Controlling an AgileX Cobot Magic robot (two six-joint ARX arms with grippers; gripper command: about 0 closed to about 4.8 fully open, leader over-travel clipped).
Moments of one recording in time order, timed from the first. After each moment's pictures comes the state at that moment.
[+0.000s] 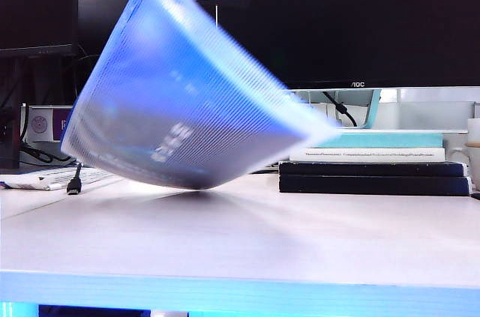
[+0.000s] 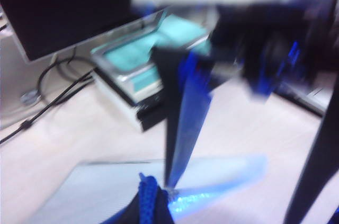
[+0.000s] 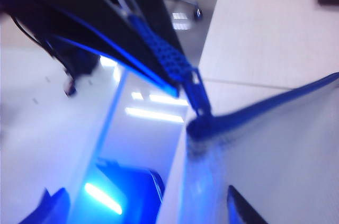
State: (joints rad) left arm -0.62 0.87 0.78 -0.13 0.16 0.15; right arm 0.61 1.76 1.72 -1.03 -0.93 -0.84
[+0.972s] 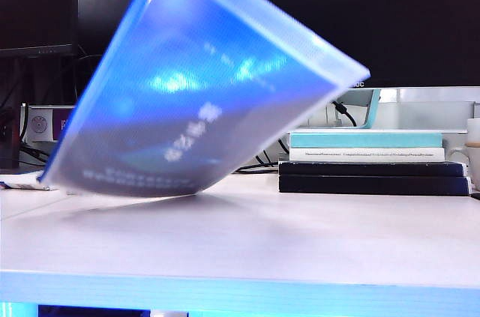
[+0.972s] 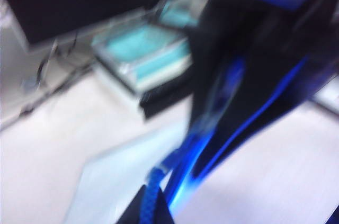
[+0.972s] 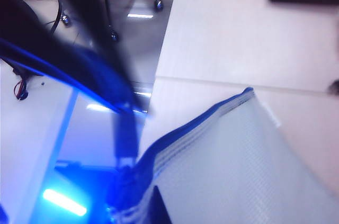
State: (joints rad) left arm -0.58 0.88 0.77 -0.17 0.16 0.15; right arm 0.63 1.73 1.72 -0.89 -0.81 -0.73
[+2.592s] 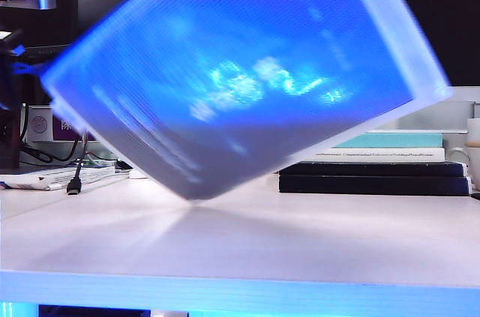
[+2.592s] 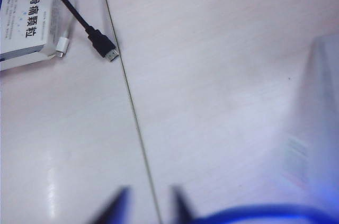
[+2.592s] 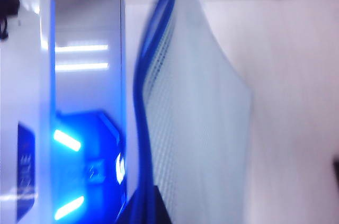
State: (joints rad) left arm -0.18 1.08 0.73 -0.34 0.04 0.31; right arm 0.50 1.46 1.74 -1.31 -0.55 -0.76
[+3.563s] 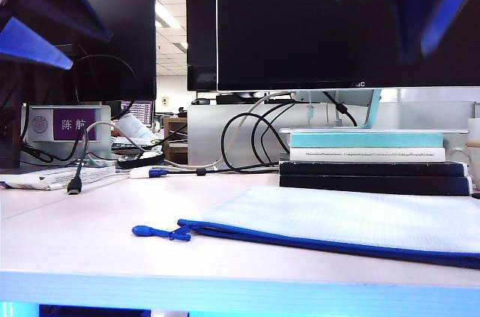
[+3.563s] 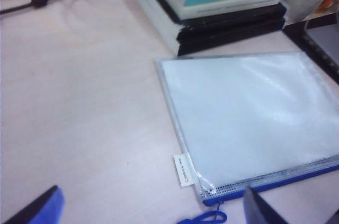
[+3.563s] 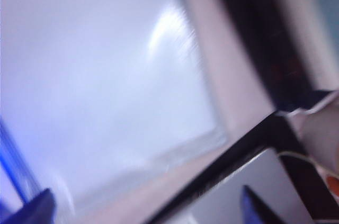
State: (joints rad) left arm -0.18 1.05 0.73 -0.18 0.53 0.08; right arm 0.30 1.57 1.65 -1.23 0.05 -0.52
